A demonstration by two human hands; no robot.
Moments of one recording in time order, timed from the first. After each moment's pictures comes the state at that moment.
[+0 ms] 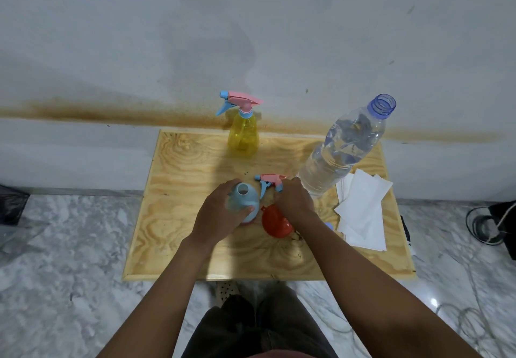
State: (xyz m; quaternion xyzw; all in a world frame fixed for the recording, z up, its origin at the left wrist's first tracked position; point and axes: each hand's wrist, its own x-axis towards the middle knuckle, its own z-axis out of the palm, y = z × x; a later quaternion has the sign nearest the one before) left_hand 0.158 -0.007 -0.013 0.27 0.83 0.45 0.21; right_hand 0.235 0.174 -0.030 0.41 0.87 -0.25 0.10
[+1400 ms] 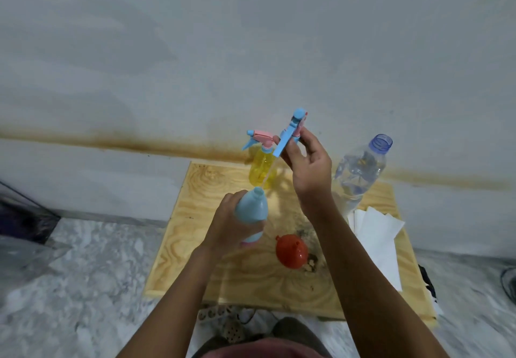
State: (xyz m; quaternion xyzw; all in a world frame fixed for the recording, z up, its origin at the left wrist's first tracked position) left_hand 0.149 -0.017 0.031 0.29 0.83 0.47 0.13; right_hand 0.207 0.129 0.154 0.20 0.61 -0.69 -0.34
